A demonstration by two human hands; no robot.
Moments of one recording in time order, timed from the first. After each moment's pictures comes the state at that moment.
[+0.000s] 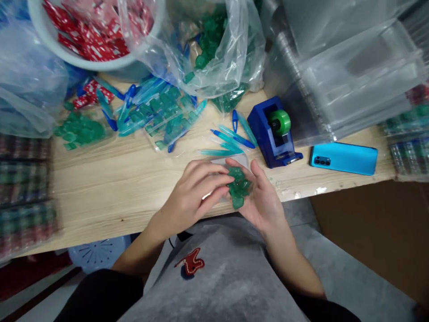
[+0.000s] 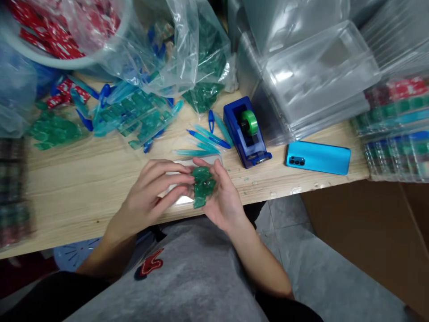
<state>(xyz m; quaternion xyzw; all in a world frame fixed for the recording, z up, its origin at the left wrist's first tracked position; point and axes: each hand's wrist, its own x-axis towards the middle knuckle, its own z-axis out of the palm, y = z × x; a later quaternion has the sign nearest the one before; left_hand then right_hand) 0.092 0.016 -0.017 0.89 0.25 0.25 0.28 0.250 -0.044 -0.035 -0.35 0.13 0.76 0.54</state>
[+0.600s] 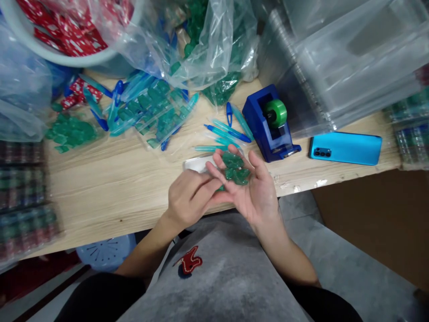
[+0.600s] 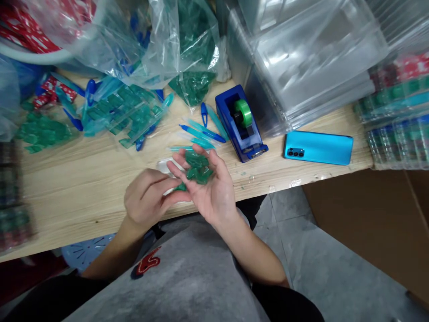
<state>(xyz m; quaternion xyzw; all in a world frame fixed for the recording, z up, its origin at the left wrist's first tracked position) 0.101 0.002 -0.047 0.89 0.26 0.34 0.14 0.242 -0.031 -0.030 -0.34 0.15 0.69 0.62</state>
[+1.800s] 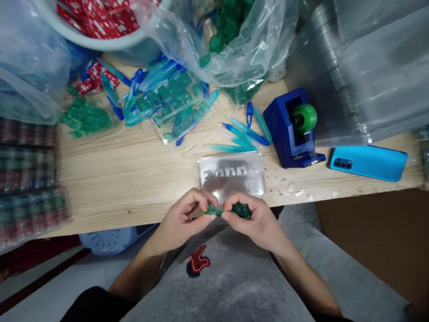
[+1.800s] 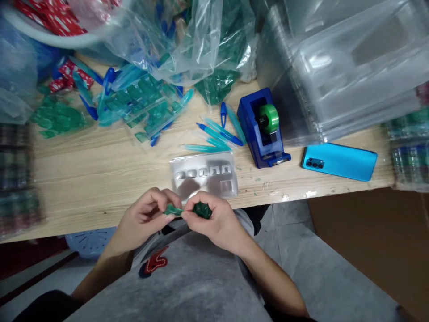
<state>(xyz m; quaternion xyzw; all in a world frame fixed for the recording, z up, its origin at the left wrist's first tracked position) 0.051 -0.026 -0.035 0.59 0.39 0.24 0.66 0.234 -0.070 -0.035 -0.53 -0.33 0.68 0.38</state>
